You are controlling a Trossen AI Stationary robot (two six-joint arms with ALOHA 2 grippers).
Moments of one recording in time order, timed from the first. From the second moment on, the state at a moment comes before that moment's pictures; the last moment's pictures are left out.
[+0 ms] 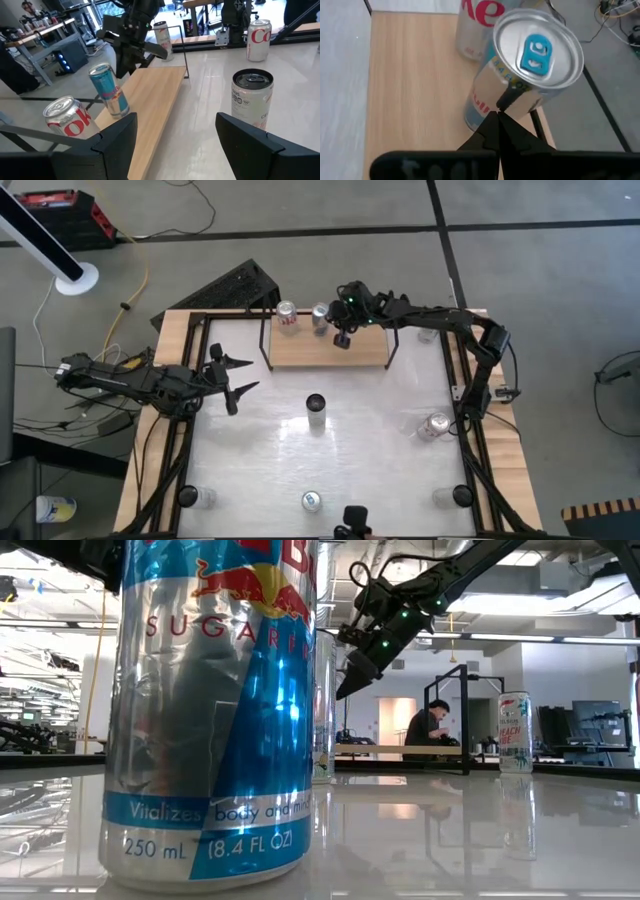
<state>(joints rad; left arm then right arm) -0.18 0.54 0.47 -0.09 -0.59 0.13 -0.55 1.82 1.36 -0.22 -0.08 -0.40</state>
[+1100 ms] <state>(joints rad) -0.18 0.54 0.47 -0.13 -0.58 0.13 -0.54 1.82 1.36 -0.18 -0.08 -0.43</state>
